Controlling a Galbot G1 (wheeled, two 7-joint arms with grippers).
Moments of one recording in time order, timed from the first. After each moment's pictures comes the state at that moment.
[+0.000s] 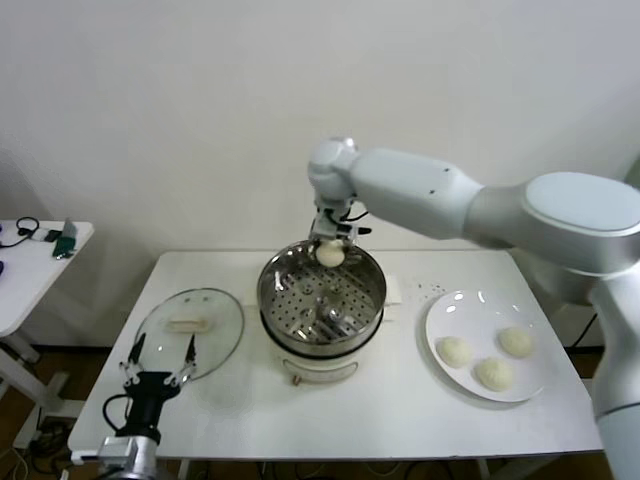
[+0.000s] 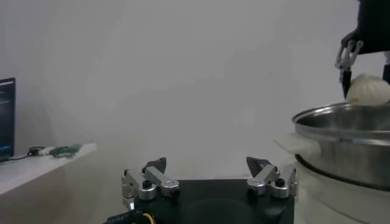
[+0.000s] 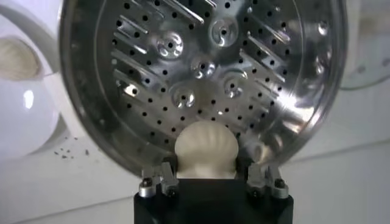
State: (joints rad) left arm 1.63 -1.47 -0.73 -2.00 -0.02 -0.09 0.05; right arm 0.53 1.46 -1.32 0.92 -0.28 0.46 -1.11
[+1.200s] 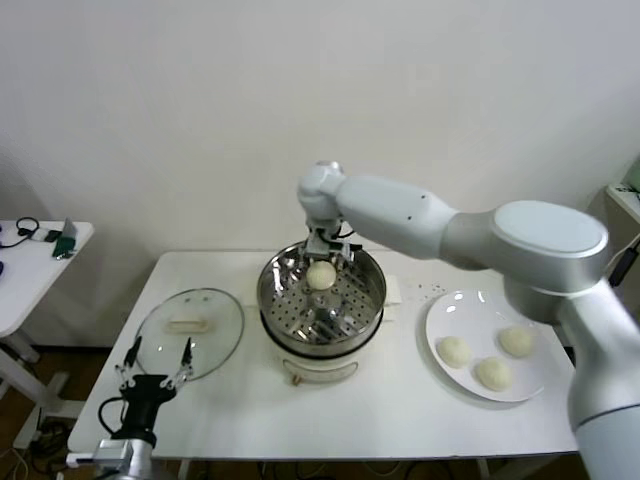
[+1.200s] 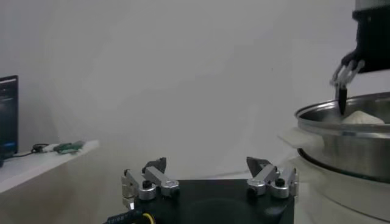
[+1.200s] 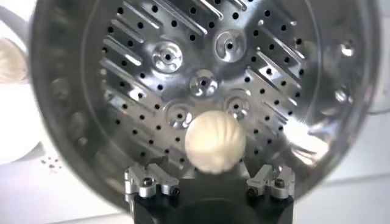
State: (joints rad) left arm 1.64 -1.46 -0.73 -2.00 -0.03 -0.09 0.04; right arm 0.58 1.38 -1.29 0.99 -0.21 0.43 -1.13
